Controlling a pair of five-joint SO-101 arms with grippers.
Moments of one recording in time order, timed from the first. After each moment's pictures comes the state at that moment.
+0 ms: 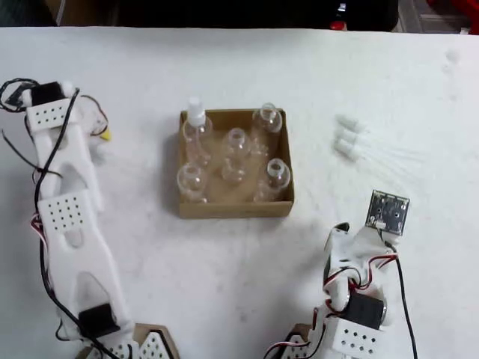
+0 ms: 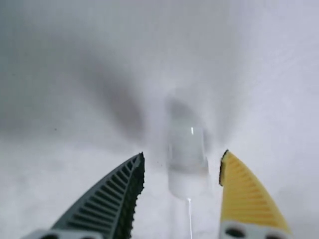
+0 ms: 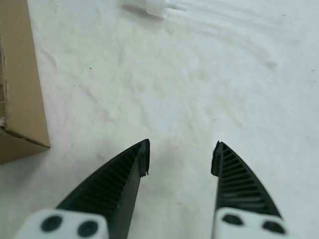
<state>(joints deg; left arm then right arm) -24.5 67.4 -72.5 101.6 49.2 13.9 -103.2 96.4 58.9 2.1</state>
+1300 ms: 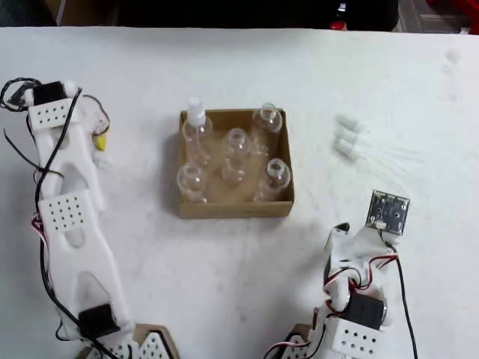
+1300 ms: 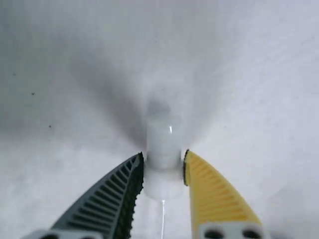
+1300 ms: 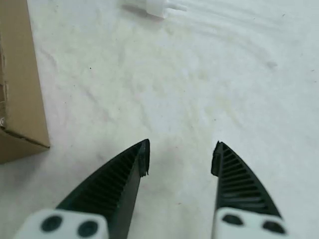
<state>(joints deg) -24.1 67.4 -72.4 101.5 49.2 13.9 -103.2 96.4 58.9 2.1</state>
